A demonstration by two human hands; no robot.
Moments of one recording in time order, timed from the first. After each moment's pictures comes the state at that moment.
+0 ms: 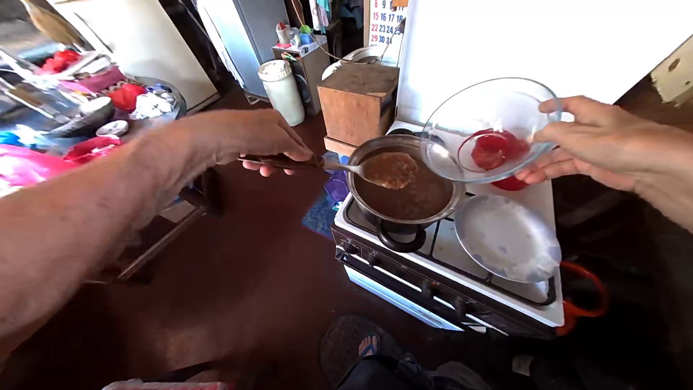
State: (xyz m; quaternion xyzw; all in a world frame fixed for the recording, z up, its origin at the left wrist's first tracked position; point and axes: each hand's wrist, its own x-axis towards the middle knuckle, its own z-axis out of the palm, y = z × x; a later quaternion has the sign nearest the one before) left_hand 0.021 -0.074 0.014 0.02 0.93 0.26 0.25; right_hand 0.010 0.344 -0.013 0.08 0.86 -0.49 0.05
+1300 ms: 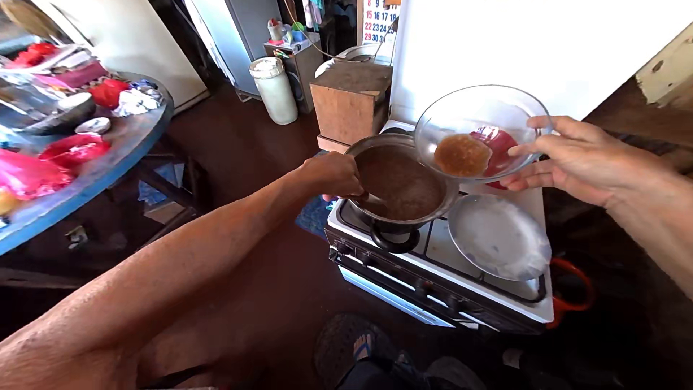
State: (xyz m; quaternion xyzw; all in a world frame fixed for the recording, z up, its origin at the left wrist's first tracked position) left_hand 0.013 0.029 -0.054 0.09 0.97 0.09 0.23; right_hand 0.011 0.353 -0.037 0.10 0.81 -0.57 0.05
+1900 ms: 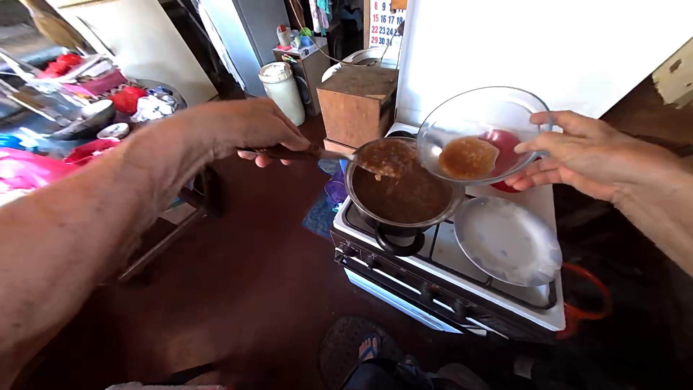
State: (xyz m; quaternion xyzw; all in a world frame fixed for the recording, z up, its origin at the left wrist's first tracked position) left_hand 0.013 -0.082 0.012 0.05 0.94 0.30 0.17; right_hand 0.004 0.346 -0.030 0.09 0.83 -0.54 0.06
